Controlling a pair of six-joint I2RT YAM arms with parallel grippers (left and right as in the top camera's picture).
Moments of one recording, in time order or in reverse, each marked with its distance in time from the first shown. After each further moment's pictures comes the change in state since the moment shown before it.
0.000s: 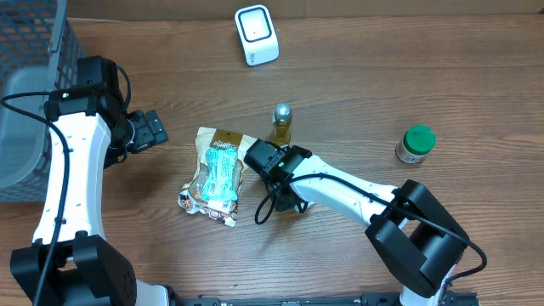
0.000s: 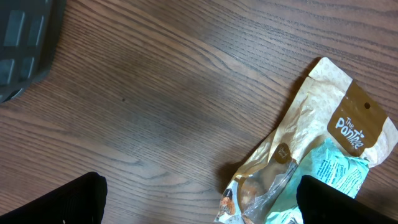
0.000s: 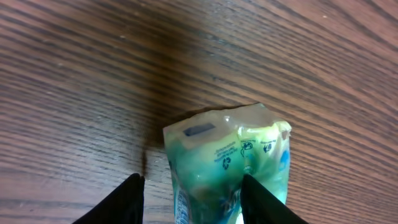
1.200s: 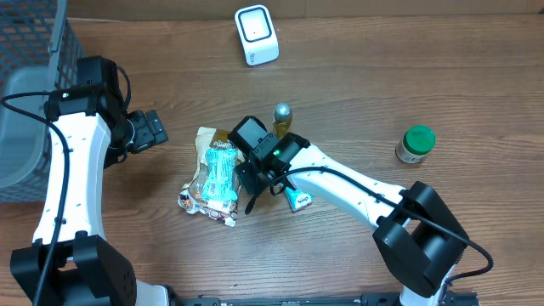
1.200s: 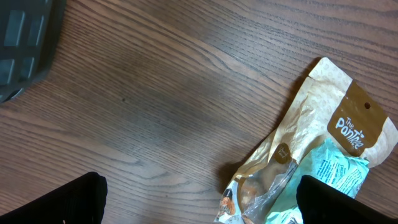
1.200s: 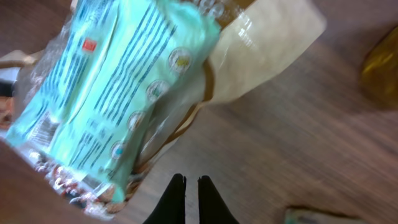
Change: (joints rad) left arm 0.000 0.000 0.000 0.000 0.000 0.000; right arm 0.000 -0.001 0.153 0.182 -0.230 -0.130
